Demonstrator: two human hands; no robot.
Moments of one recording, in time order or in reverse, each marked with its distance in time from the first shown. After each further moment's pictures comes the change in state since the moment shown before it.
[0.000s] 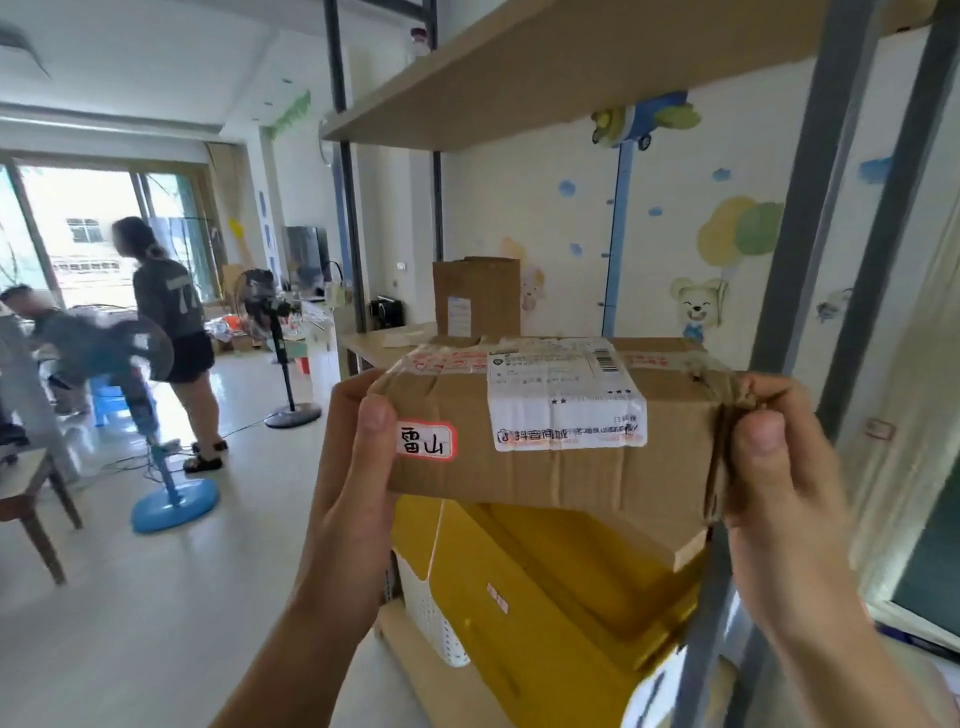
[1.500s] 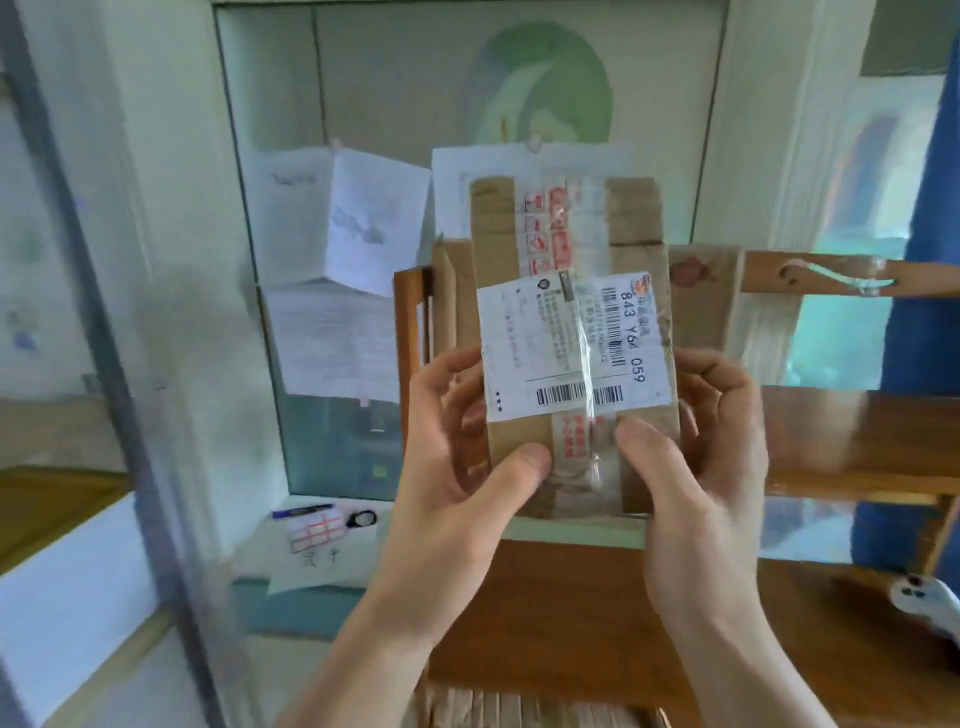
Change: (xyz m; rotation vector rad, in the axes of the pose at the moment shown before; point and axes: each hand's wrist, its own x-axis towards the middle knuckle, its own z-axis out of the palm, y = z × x) left_hand -0.448 0.099 0.562 -0.528 -0.890 -0.142; right_hand -0.269 -0.382 -0.524 -0.490 0.622 -0.268
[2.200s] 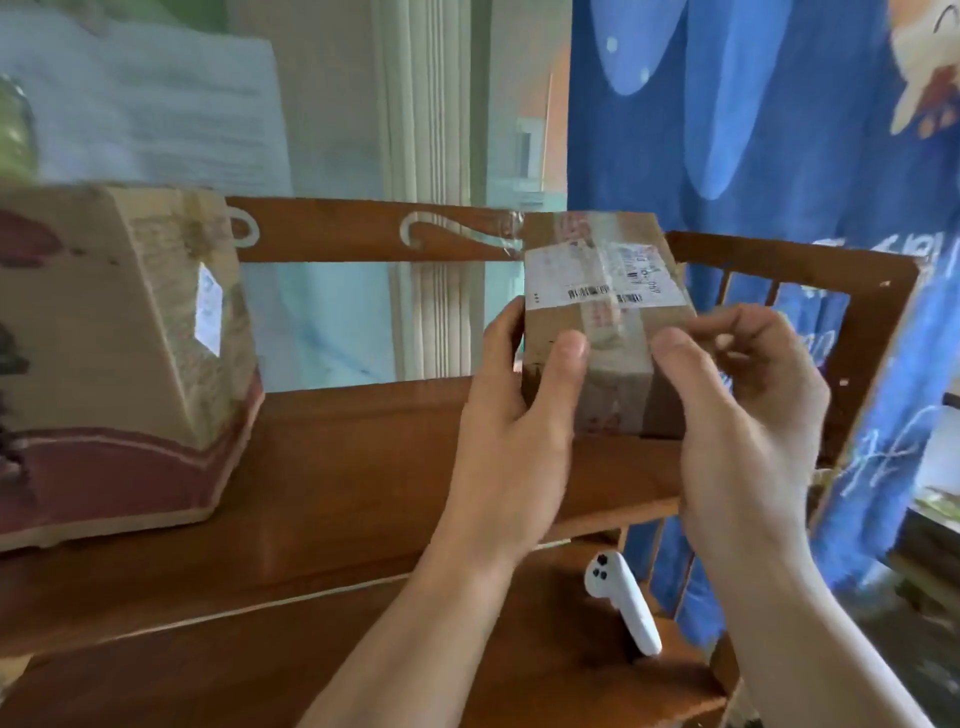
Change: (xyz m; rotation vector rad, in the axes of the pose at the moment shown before) left_hand 0.138 -0.174 0.375 -0.026 -0.174 -0.279; right_hand 0.178 0.034 -0.356 -0.558 0.382 -0.046
